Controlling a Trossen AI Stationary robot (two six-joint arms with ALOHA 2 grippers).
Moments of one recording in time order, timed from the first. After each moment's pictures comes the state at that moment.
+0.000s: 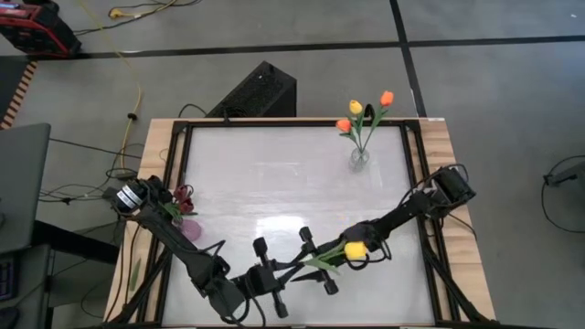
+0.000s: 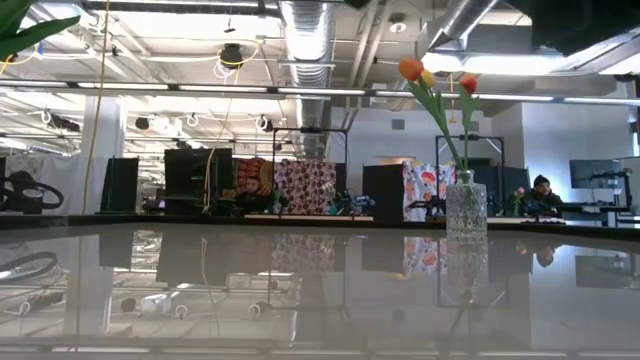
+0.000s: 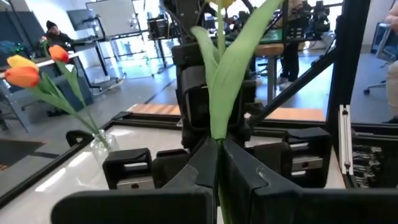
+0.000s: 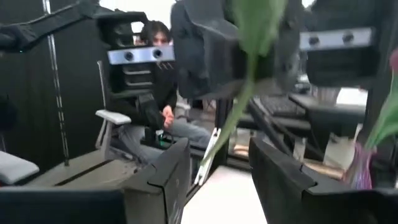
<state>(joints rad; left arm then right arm) -0.71 1.84 1.35 0.40 -1.09 0.02 0.44 1.86 0.89 1.16 -0.01 -0.04</state>
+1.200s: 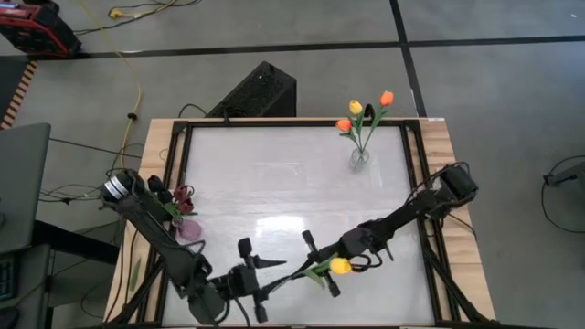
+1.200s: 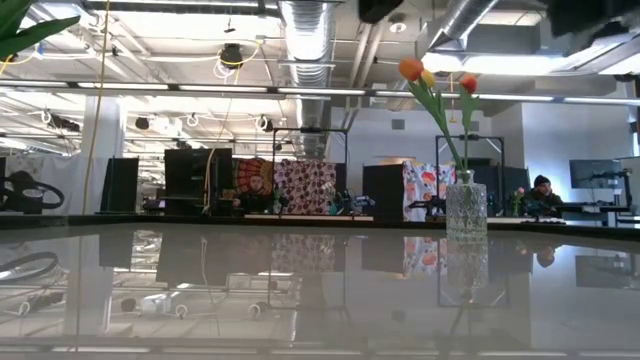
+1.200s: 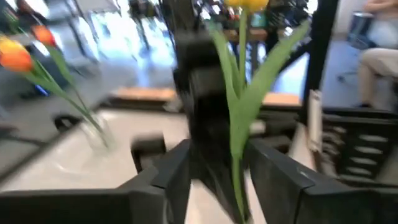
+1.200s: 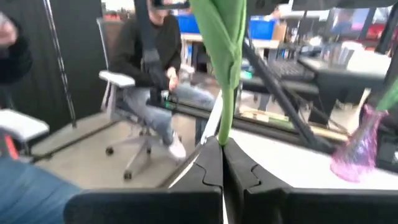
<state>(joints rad) -0.79 1.71 1.35 0.12 -1.08 -0.15 0.46 1.80 0.88 0.94 0.00 -0.05</state>
